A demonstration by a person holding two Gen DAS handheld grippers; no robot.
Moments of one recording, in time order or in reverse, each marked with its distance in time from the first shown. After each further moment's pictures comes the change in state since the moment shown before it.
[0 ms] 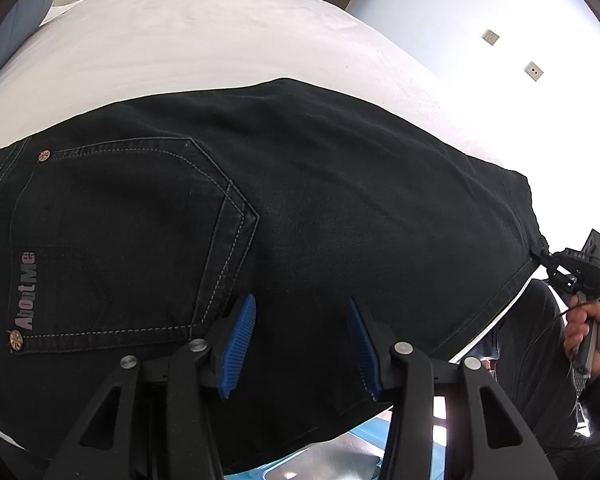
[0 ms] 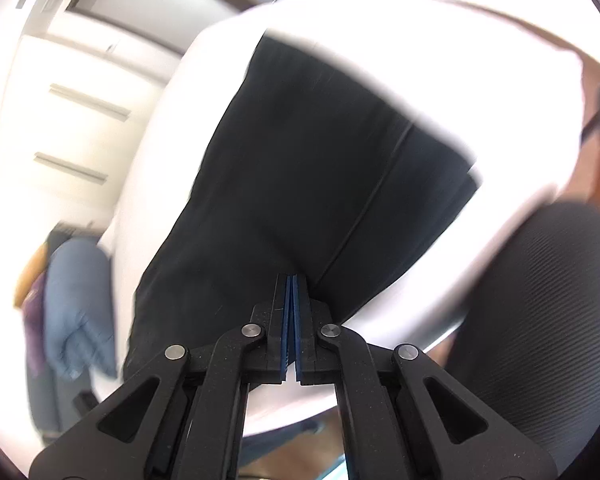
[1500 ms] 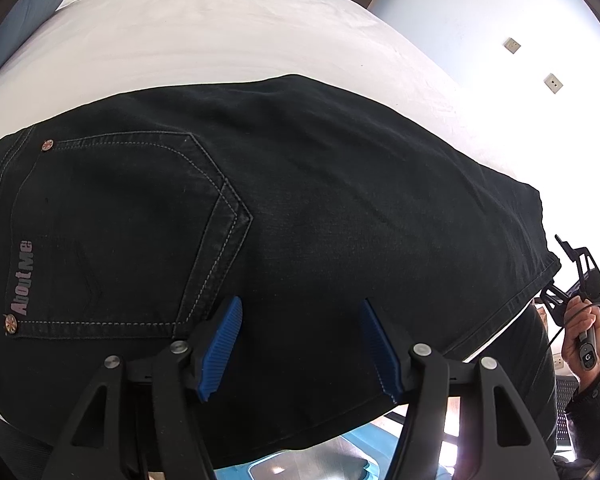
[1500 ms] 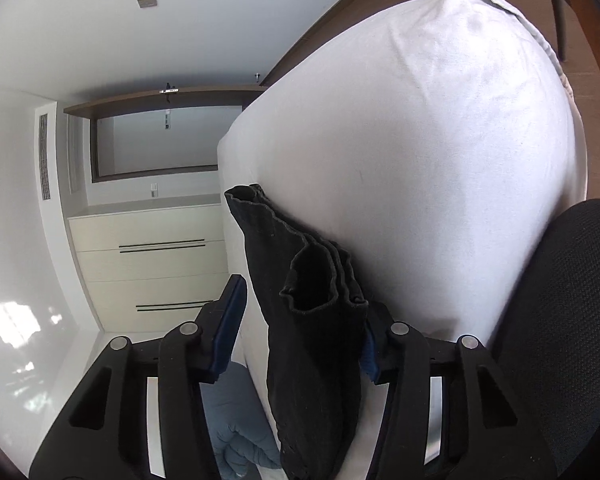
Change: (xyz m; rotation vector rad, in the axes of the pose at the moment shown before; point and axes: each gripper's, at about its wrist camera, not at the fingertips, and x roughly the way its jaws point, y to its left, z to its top) left arm 0.005 -0.006 0.007 -0.070 0.020 0.041; right arm 0.011 -0.074 0.013 0.518 -0.166 0.433
